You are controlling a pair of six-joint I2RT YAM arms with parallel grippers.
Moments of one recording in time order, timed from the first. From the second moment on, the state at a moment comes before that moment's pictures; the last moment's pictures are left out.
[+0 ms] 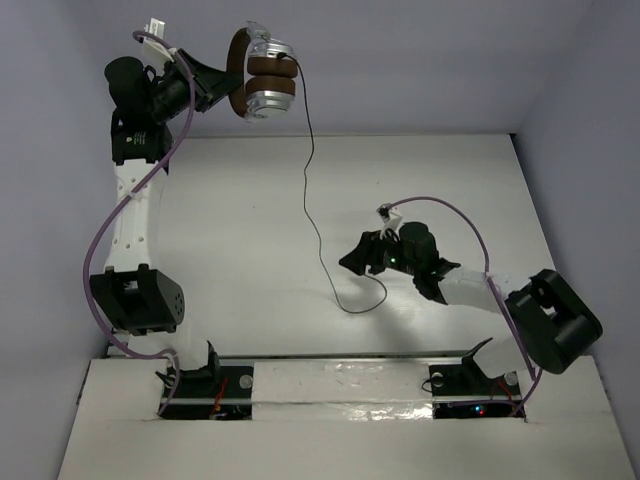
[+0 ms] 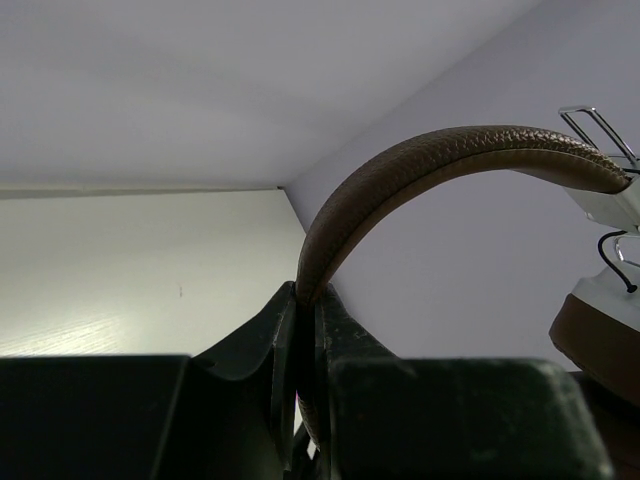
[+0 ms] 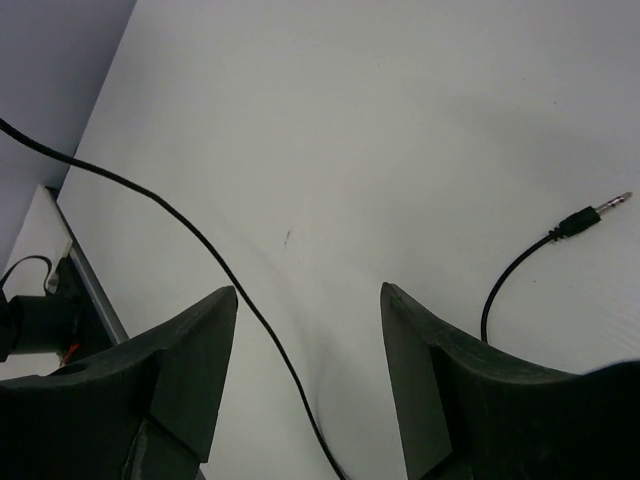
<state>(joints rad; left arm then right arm) 0.08 1.63 1.82 -0.09 0.79 -0.93 0.60 1.40 0.54 0.51 -0.35 0.56</state>
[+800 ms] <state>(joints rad) 0.09 1.64 1.82 -0.09 0.77 -0.92 0.72 1.64 0.63 0.61 -0.47 0.63</state>
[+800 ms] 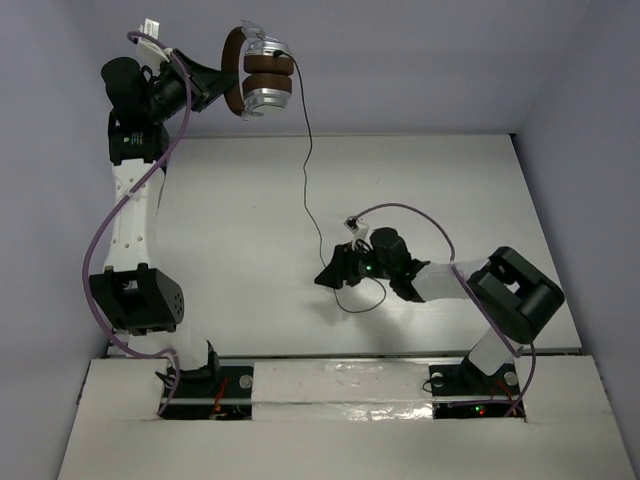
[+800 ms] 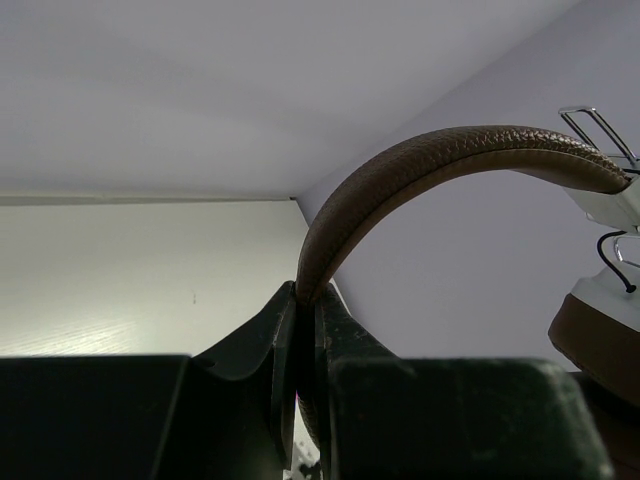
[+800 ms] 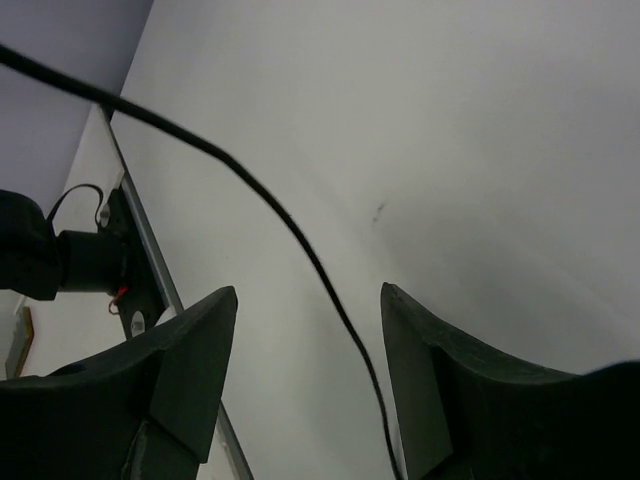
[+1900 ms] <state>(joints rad) 0.07 1.48 1.01 0.06 0.19 -0.92 0.91 1.39 1.11 -0.31 0.17 0.43</state>
